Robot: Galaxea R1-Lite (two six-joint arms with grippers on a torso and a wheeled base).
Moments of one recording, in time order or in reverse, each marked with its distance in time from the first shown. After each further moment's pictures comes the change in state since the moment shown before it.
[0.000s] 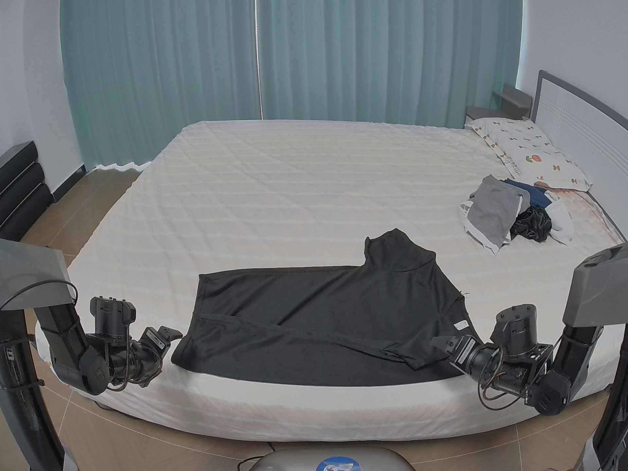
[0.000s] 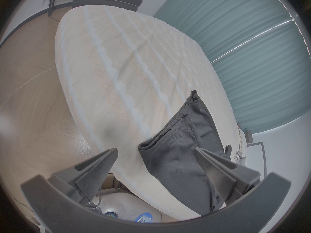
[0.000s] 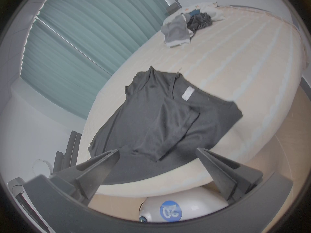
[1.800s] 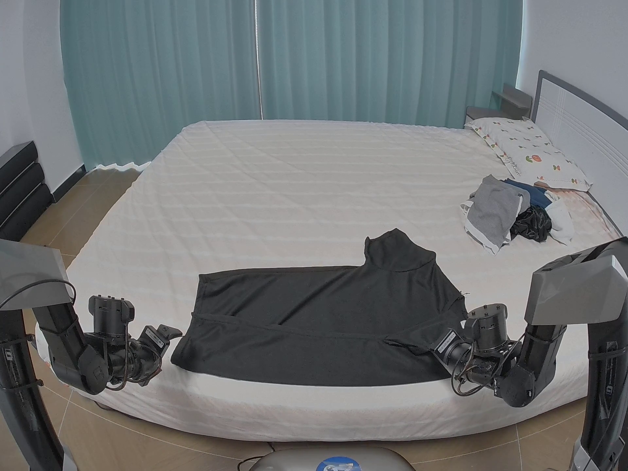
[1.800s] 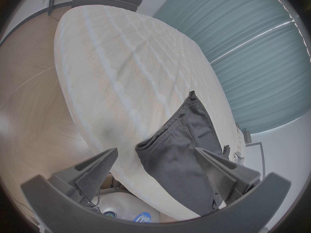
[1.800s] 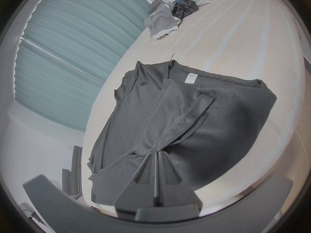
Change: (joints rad) left arm 0.003 -0.010 0.001 0.000 -0.009 -0.003; right arm -0.011 0.205 -0.204 -0.003 0.000 0.158
